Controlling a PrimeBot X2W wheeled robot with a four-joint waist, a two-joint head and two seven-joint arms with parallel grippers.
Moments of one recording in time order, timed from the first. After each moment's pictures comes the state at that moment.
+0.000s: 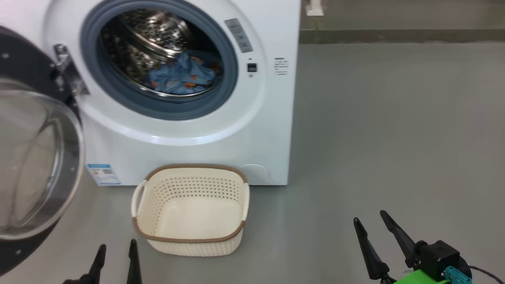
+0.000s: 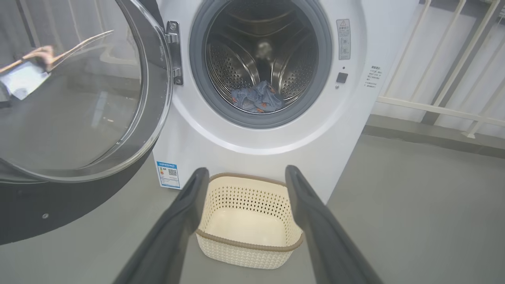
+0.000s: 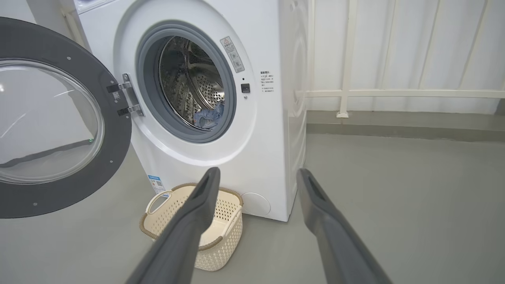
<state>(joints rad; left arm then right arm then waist) 0.08 0.04 -0.03 0.18 -0.27 0.01 -0.26 0.02 -0.12 0.12 0.16 0.24 0.13 -0.26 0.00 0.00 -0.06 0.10</state>
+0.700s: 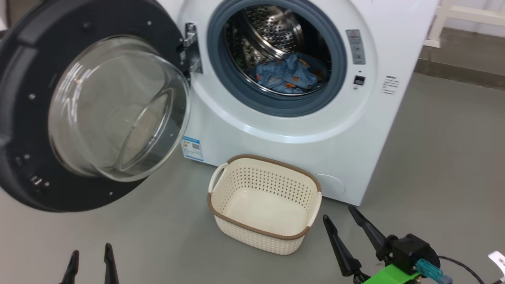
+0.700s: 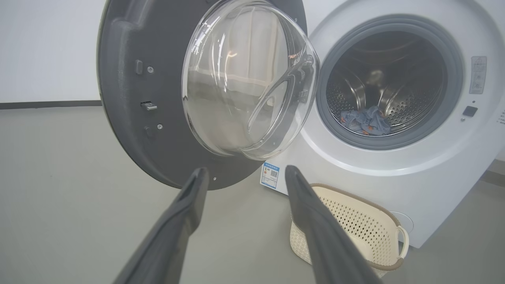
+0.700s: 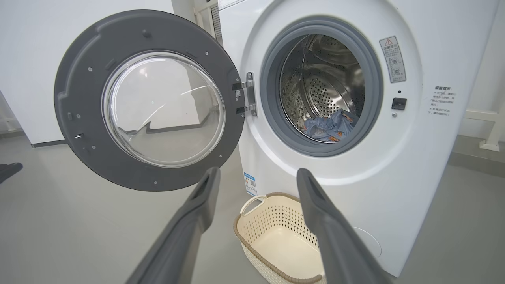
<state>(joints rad) 0.13 0.05 0.06 0.13 -0.22 0.00 -0.26 -0.02 -0.09 0.23 0.17 0.26 0.13 -0.26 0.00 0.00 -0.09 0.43</state>
